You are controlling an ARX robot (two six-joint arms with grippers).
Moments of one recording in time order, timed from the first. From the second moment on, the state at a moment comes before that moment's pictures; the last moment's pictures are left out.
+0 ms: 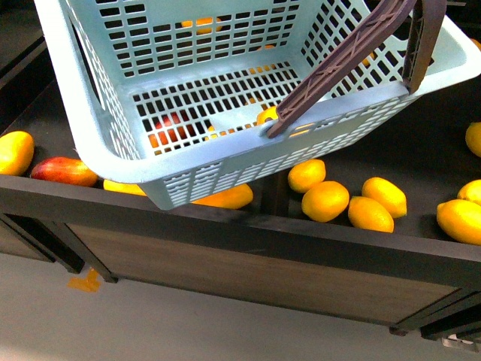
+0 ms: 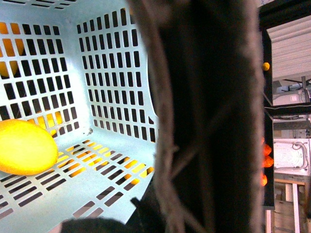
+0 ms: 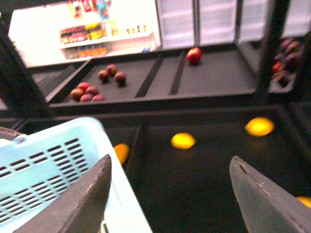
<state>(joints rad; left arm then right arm) -0.59 1.89 1.46 -0.07 0.13 -0.97 0.00 1.28 0.63 0.68 0.02 0.11</state>
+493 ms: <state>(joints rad) -0.60 1.89 1.46 -0.07 0.13 -0.97 0.00 0.98 0.22 0.75 0.00 0.01</state>
